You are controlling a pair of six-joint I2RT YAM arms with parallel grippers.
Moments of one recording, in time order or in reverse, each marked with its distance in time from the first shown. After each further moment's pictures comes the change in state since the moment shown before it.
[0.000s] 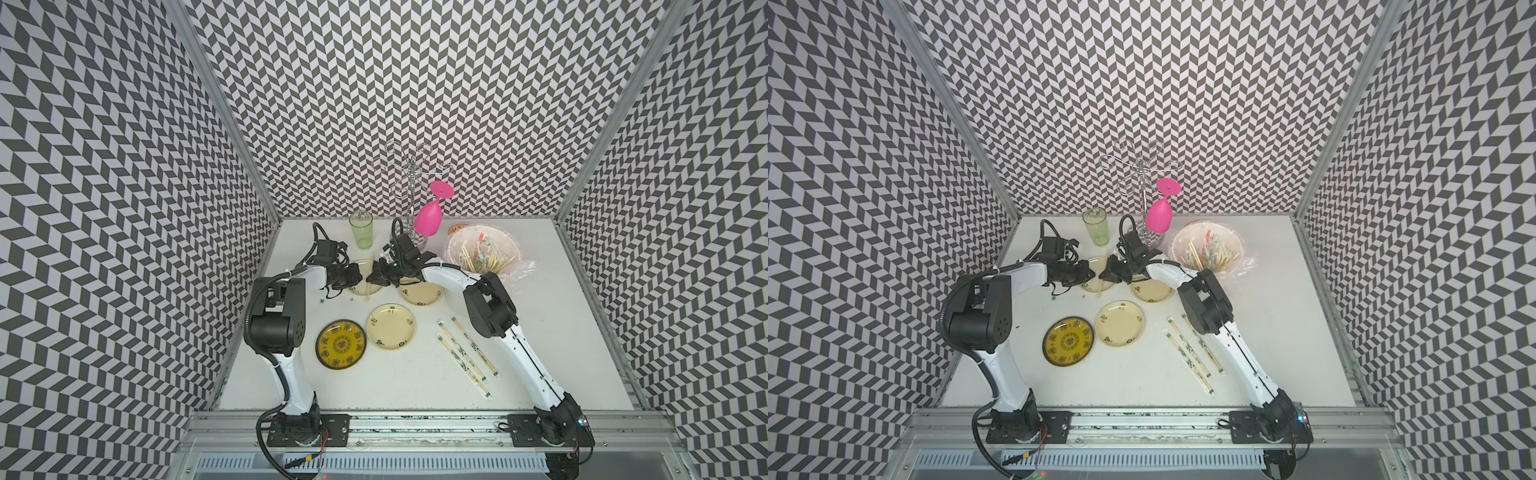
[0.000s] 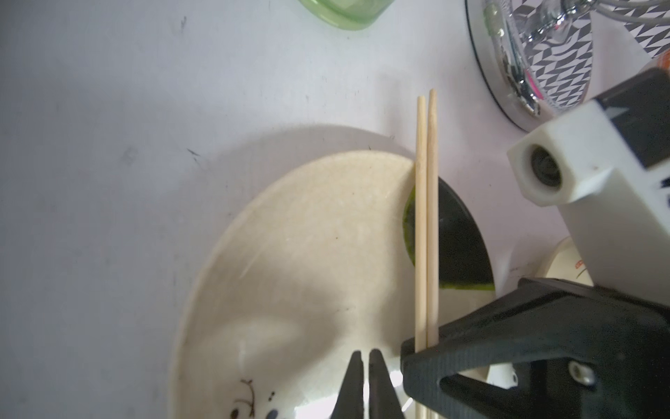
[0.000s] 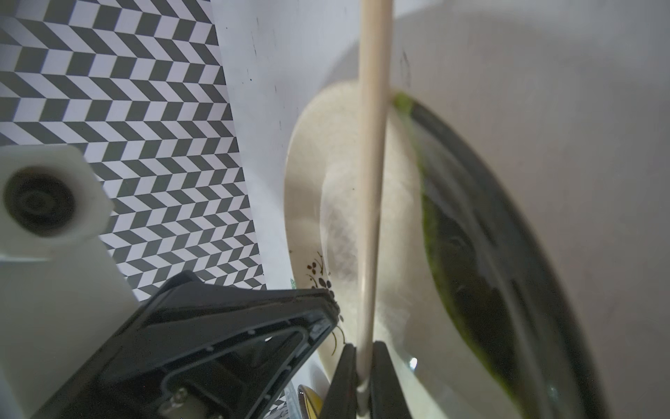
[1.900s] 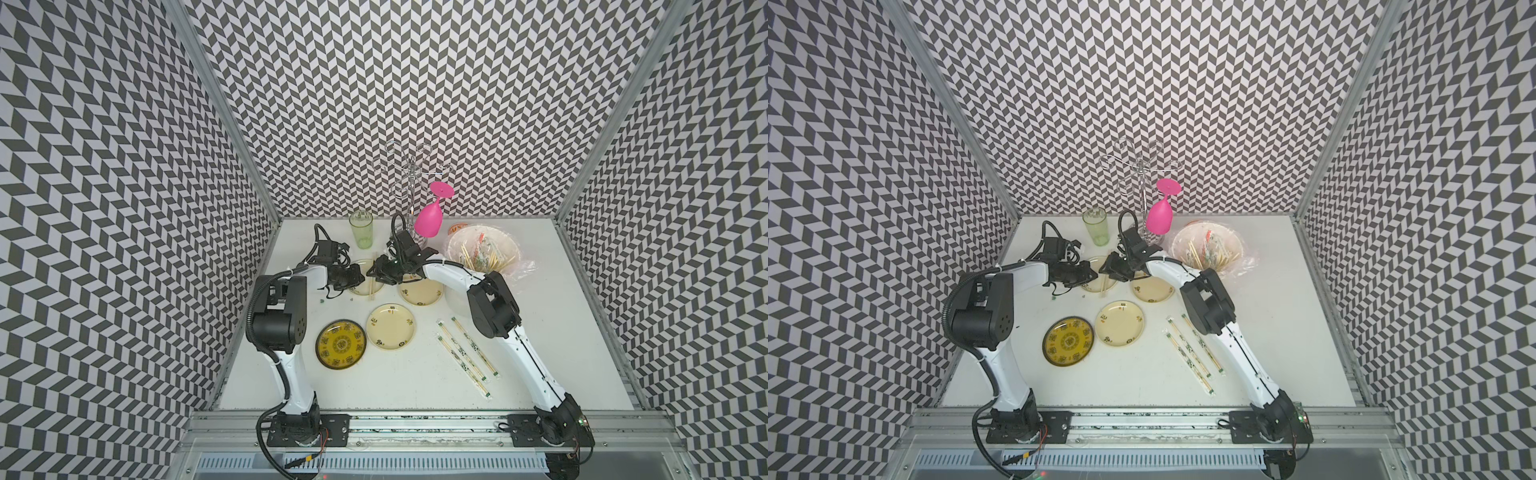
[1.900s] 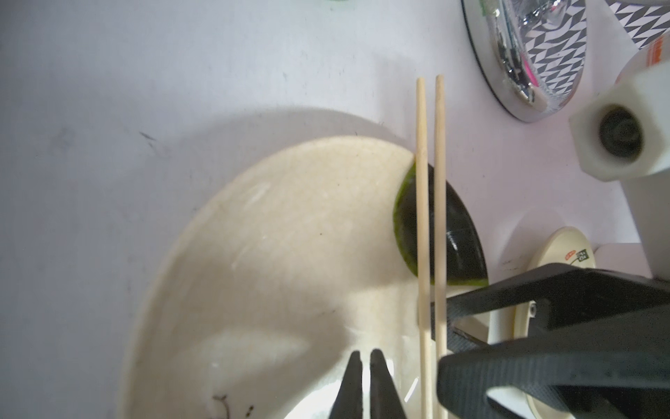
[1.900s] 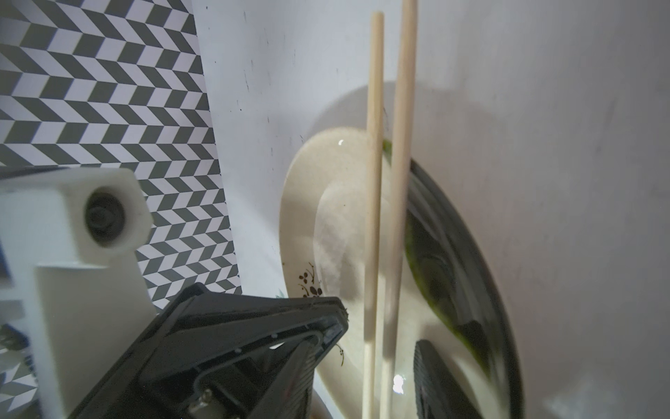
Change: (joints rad) left arm 0.000 0.019 0.013 -0.008 0.047 0.000; right arm 0.000 -0.051 0.008 -0.105 0.136 -0.045
